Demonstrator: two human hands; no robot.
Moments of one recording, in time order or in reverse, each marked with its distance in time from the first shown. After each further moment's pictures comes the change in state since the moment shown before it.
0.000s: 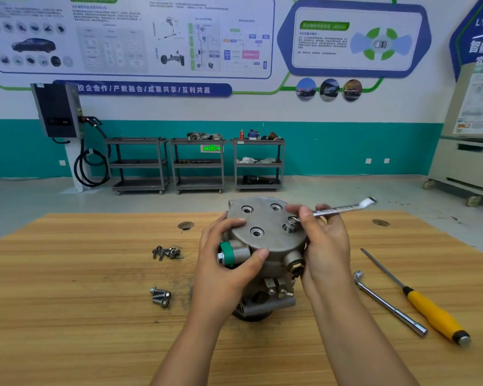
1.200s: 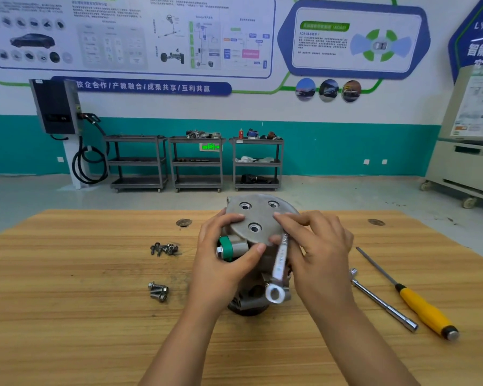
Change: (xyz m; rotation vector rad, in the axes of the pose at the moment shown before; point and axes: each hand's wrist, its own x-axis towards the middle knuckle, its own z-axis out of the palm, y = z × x) left_hand 0.001 0.003 -0.001 0.045 -0.014 0.015; right_hand -0.029 -0.022 -0.013 -1.258 -0.182 -0.791
